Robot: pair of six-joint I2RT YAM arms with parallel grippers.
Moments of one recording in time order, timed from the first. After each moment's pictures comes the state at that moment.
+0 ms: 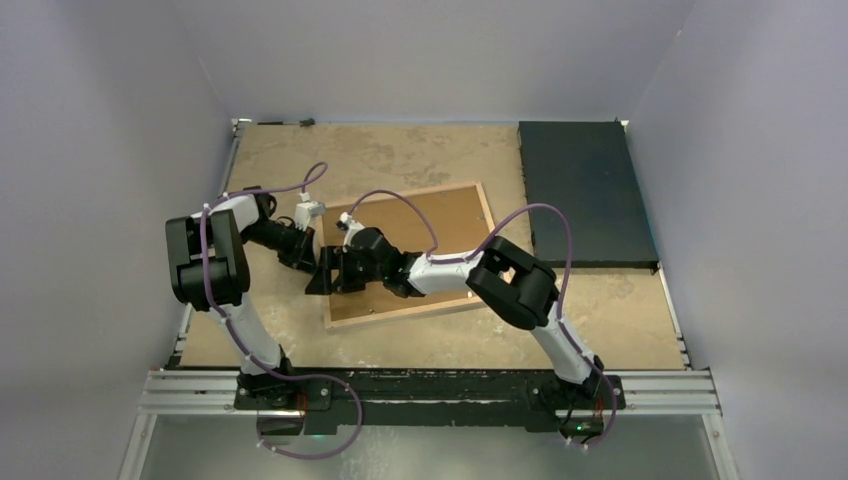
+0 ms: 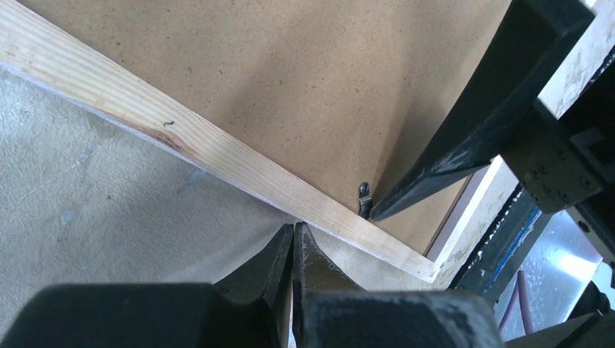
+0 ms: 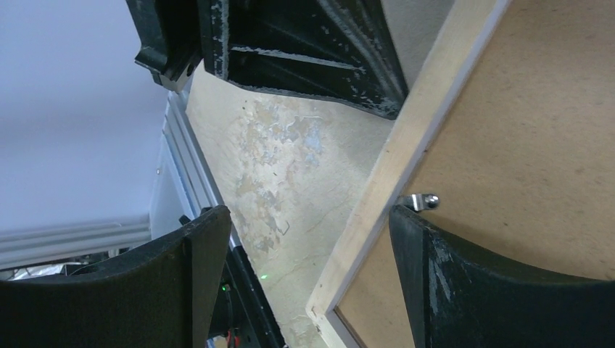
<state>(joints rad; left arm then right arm) 0.21 1.87 1.13 -0.96 0.74 0.81 1.06 2.21 1.40 0.34 -0.29 0.90</state>
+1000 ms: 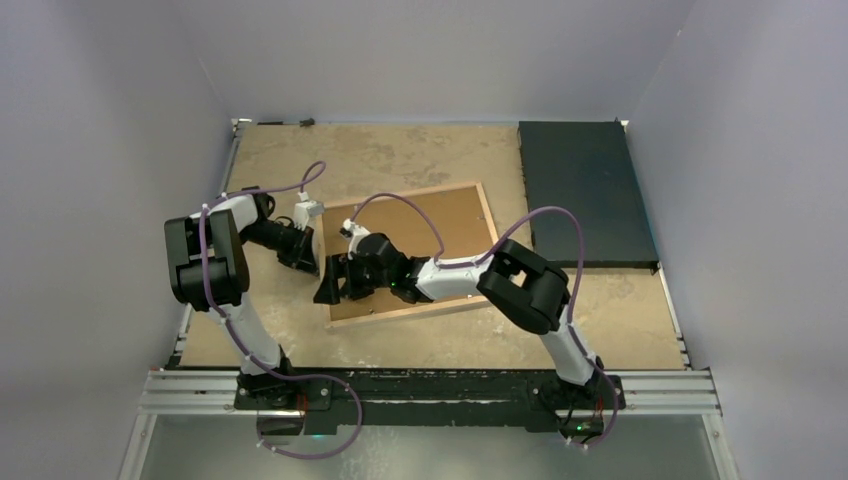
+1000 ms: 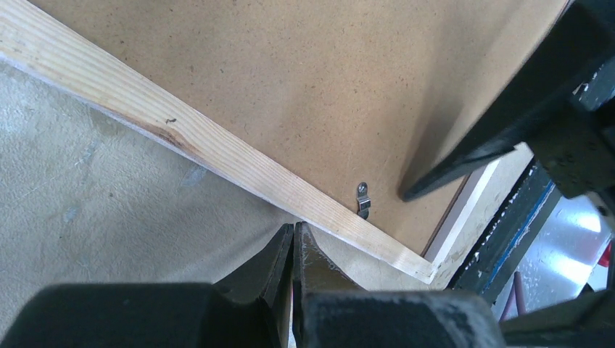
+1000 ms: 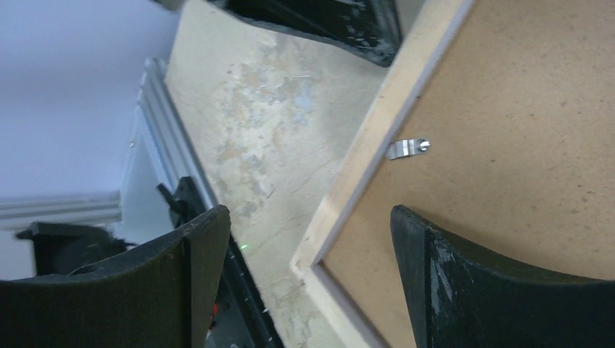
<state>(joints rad) 0.21 1.87 1.13 -0.96 0.75 0.82 1.08 2.11 1.29 0.33 -0.27 0.81</state>
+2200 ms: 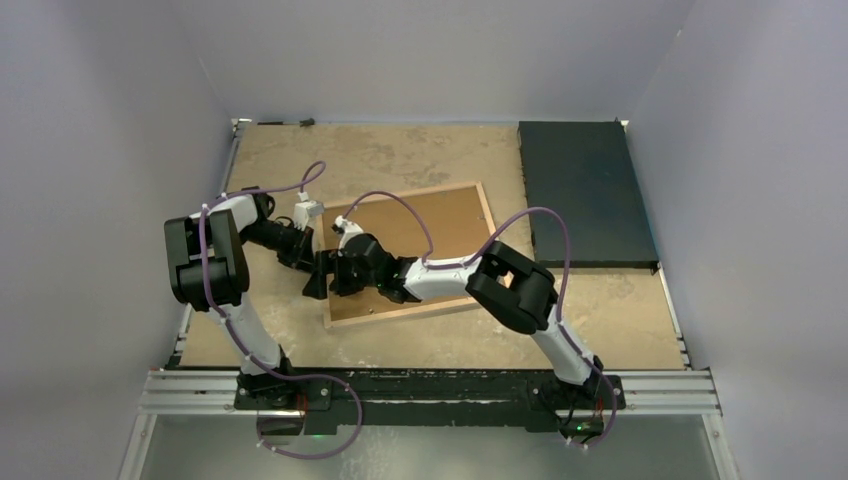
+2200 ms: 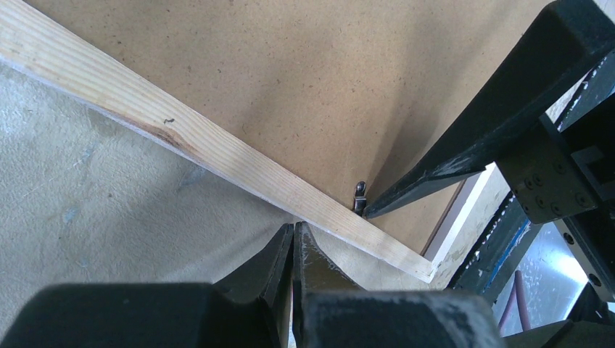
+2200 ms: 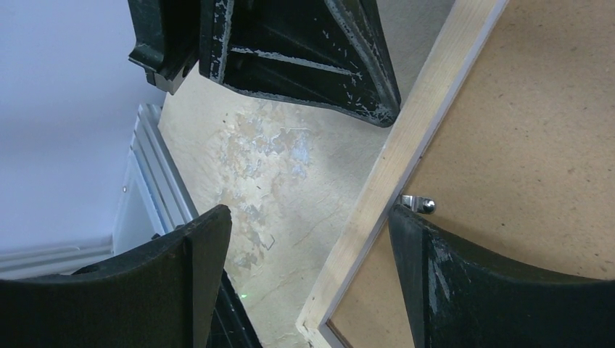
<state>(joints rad) 0.22 1.87 1.13 -0.96 0.75 0.82 1.10 2.20 1.41 0.31 -0.15 0.84</state>
